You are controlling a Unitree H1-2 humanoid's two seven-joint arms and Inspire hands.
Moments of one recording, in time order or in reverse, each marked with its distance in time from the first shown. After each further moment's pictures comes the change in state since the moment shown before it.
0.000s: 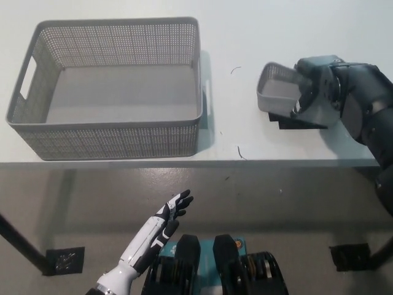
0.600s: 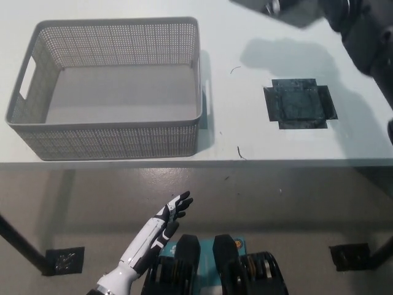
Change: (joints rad) left_arm 0.003 0.000 0.000 0.006 0.001 0.001 0.000; right_arm -0.236 -0.010 -0.123 -0.081 0.004 -0.117 -0.151
